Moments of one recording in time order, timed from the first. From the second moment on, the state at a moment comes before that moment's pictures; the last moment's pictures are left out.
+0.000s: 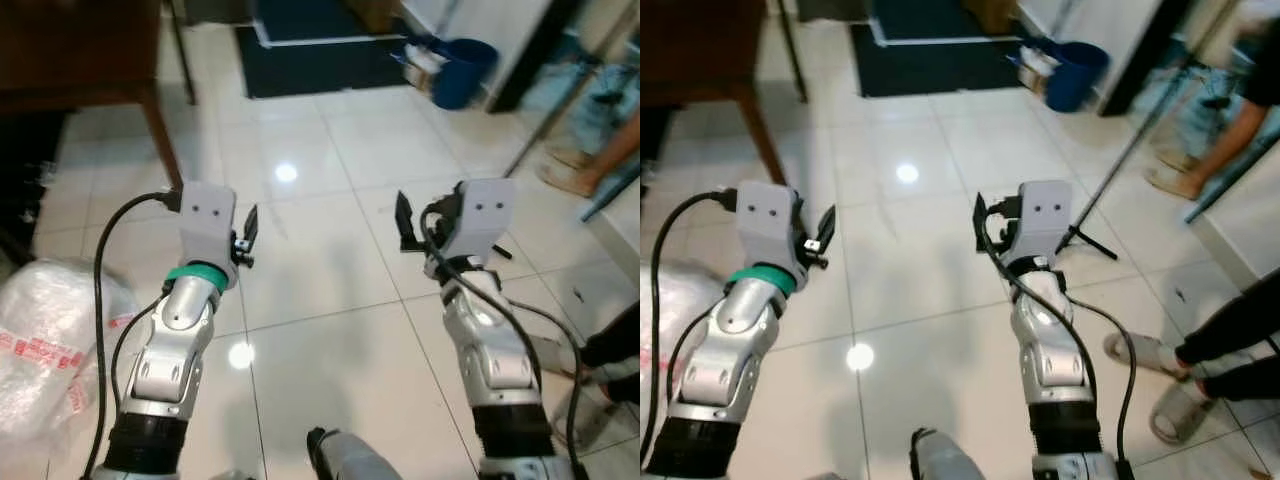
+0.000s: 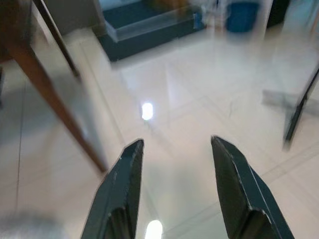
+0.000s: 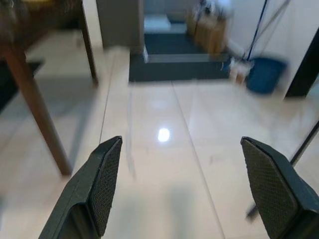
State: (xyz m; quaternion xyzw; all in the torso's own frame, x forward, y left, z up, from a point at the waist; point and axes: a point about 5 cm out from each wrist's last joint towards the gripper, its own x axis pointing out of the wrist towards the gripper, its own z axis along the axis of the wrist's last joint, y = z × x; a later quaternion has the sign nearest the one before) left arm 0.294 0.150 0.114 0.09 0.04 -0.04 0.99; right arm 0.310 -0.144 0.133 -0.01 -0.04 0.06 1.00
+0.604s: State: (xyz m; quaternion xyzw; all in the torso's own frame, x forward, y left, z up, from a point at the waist) left arm 0.264 0.170 0.031 0.14 0.18 -0.04 0.97; right arm 0.280 -0.161 0.056 -0.05 0.08 0.06 0.99
